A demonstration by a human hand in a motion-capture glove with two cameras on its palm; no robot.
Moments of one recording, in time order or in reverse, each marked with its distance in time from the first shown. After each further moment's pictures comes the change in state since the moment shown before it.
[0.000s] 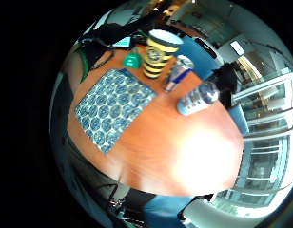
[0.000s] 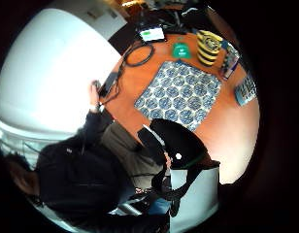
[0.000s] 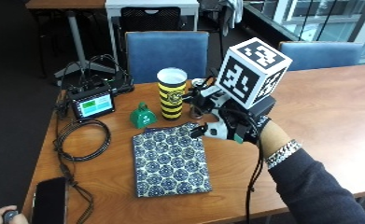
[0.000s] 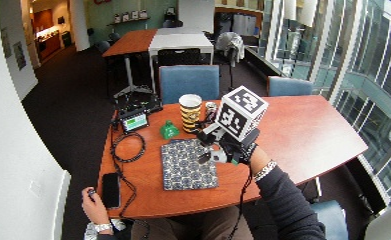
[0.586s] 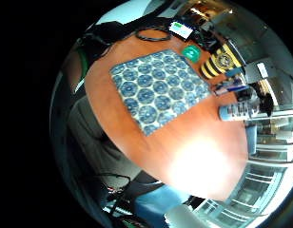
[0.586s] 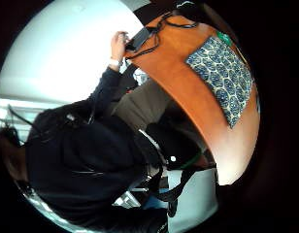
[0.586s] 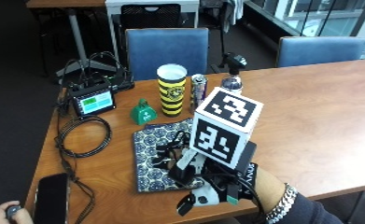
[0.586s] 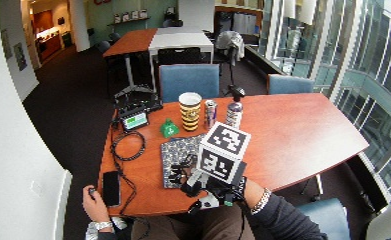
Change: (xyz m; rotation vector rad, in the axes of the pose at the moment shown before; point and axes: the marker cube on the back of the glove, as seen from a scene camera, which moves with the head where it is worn) arm -0.112 0.059 0.036 -0.141 -0.052 -0.314
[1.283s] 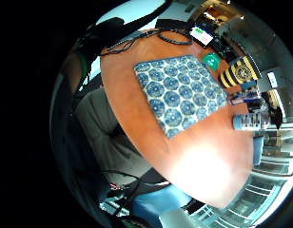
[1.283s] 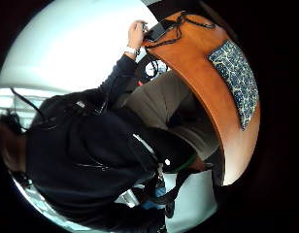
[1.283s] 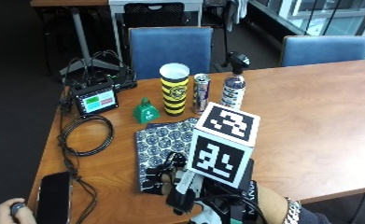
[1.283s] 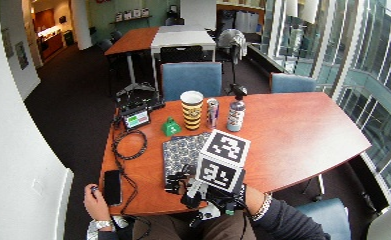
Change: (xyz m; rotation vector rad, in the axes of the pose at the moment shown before) arm -0.040 0.012 0.006 -0.022 -0.104 -0.118
